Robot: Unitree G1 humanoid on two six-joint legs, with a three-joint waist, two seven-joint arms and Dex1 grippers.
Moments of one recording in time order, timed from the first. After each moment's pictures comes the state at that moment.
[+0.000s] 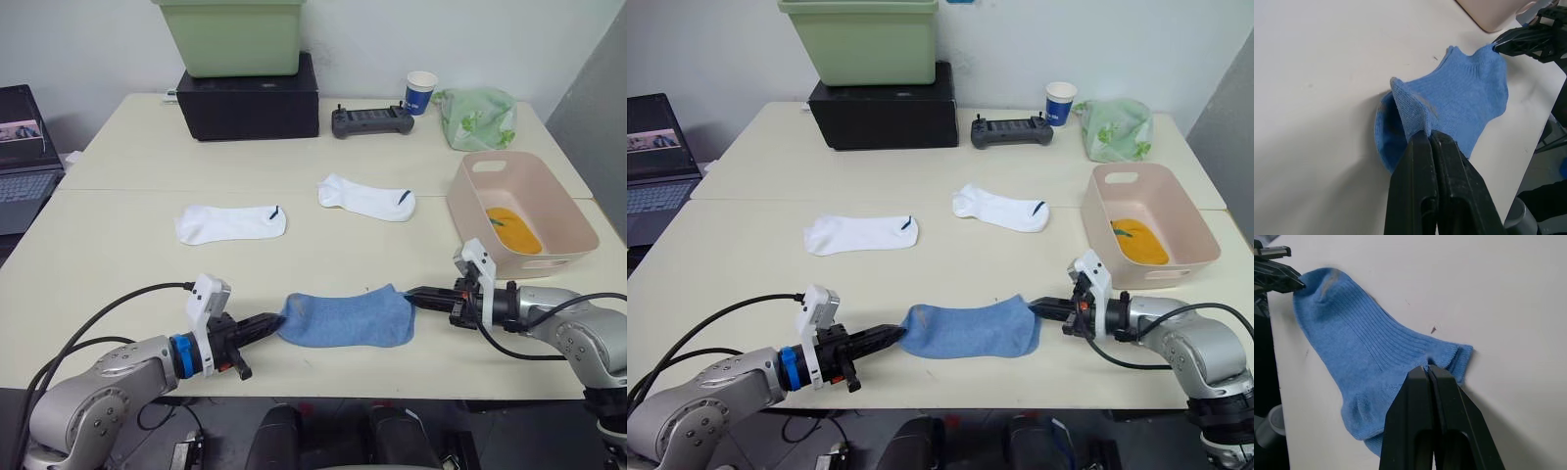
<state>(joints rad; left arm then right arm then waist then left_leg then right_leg) 0.13 0.67 0.20 -0.53 -0.88 0.90 -0.64 -0.21 -0.74 -0.01 -0.31 0.65 0.88 0.85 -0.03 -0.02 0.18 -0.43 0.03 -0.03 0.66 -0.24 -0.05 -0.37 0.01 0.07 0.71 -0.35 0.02</state>
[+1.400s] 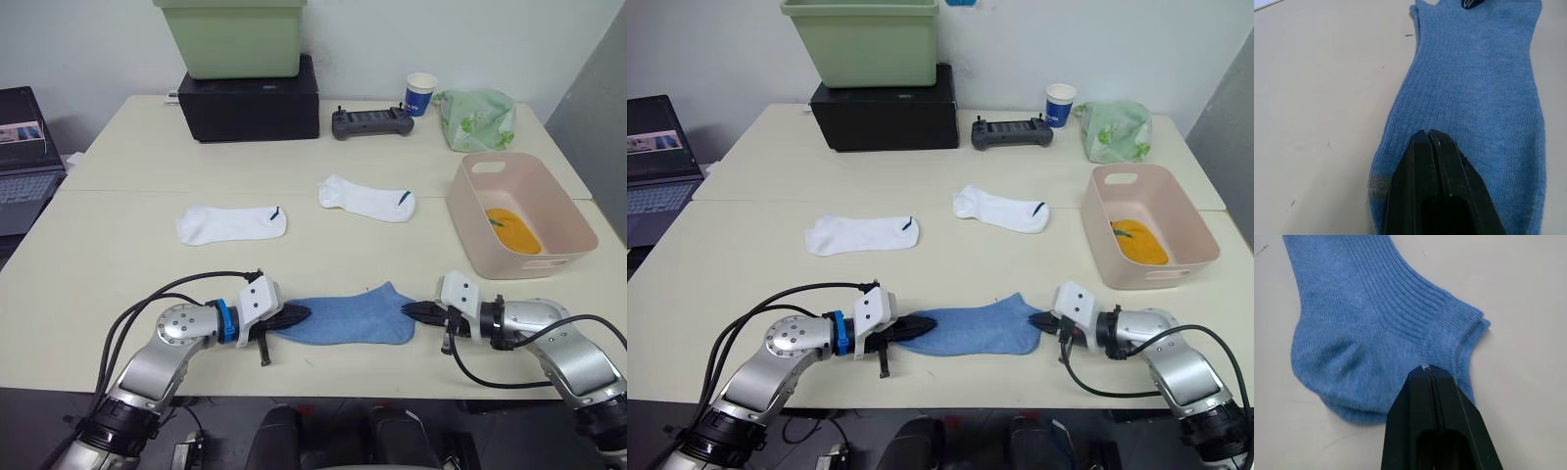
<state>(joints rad) -0.14 0.67 -0.19 -0.12 -0.26 0.15 -0.97 -0.12 -0.78 0.16 -0.21 0.27 0.30 0.95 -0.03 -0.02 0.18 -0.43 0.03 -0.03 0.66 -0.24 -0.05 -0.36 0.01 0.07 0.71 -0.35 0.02</state>
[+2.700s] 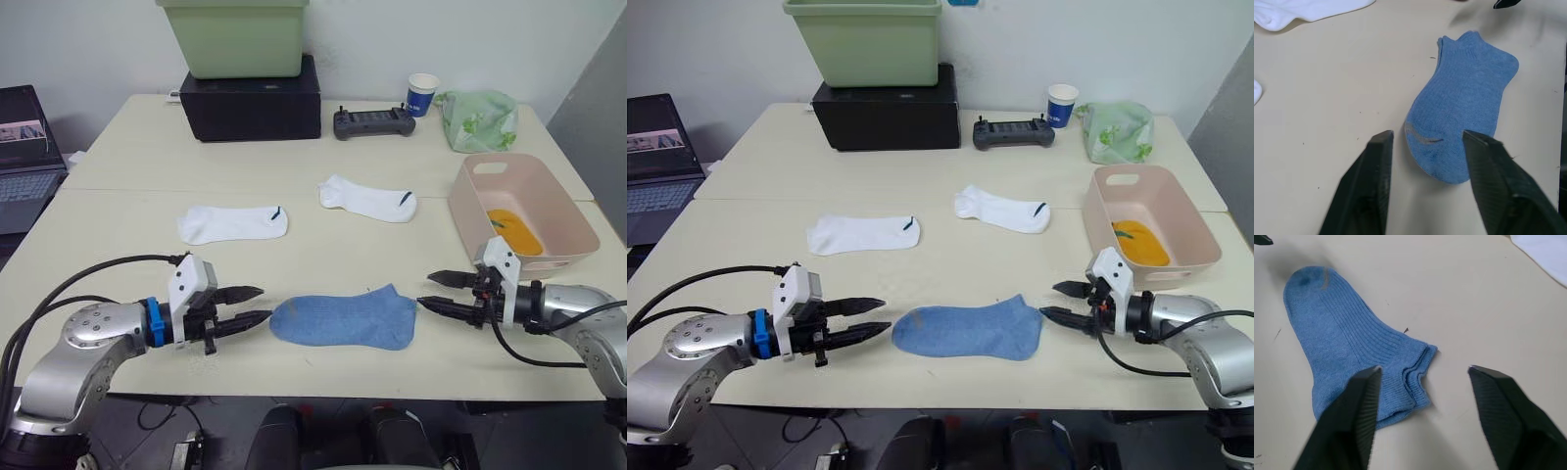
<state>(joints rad) 0.03 0.82 0.15 -0.36 -0.53 0.45 -1.06 -0.14 -0.80 -0.05 -0.32 0.53 0.68 0.92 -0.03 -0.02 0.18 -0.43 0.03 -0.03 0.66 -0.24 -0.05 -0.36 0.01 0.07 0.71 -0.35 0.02</state>
